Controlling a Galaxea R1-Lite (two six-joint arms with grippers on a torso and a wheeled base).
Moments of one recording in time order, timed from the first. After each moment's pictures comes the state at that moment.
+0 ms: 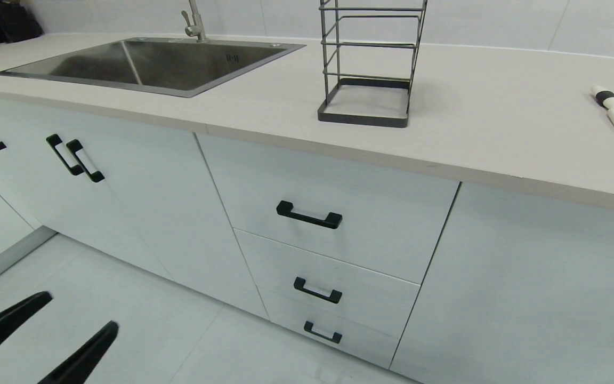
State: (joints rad) left arm -0.16 0.73 -0.03 -0.76 -0.16 -0.01; right arm 0.00 0.00 0.00 0.00 -0.04 0.00
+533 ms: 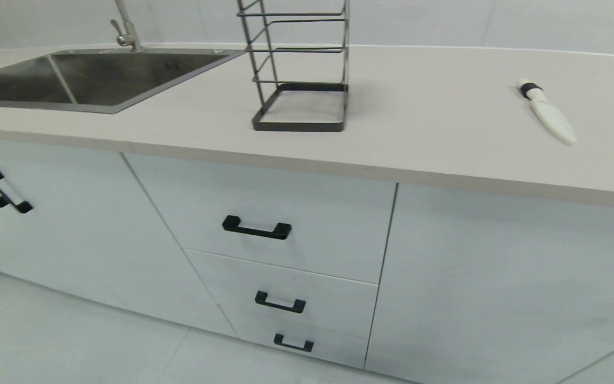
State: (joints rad) left arm 0.01 0.08 0.00 -0.04 0.00 0.03; right arm 0.00 0.00 0.00 0.00 -0.04 0.02
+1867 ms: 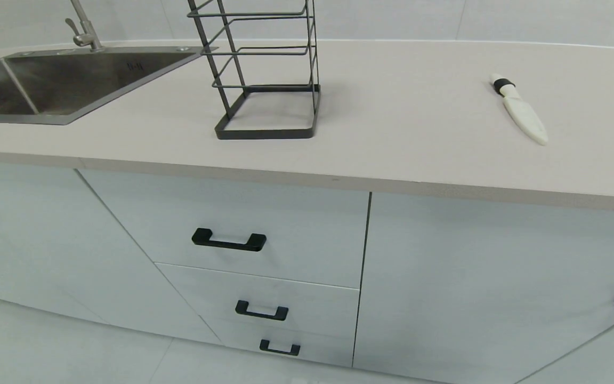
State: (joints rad) left arm 0.00 0.00 0.00 -0.01 0.08 -0.04; right arm 0.00 0.00 0.00 0.00 -0.04 0.01
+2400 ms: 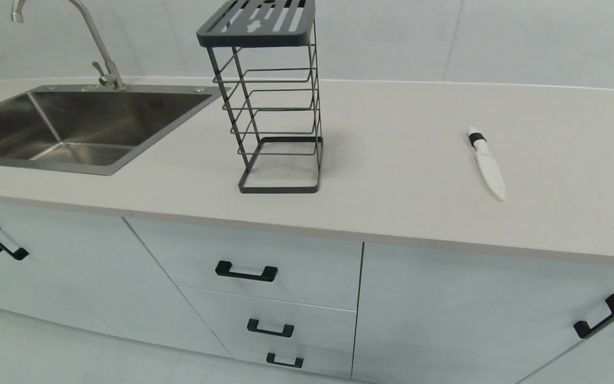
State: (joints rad) left arm 0.00 0.00 0.00 -0.01 0.08 -0.04; right arm 0.00 0.00 0.00 0.00 -0.04 0.01
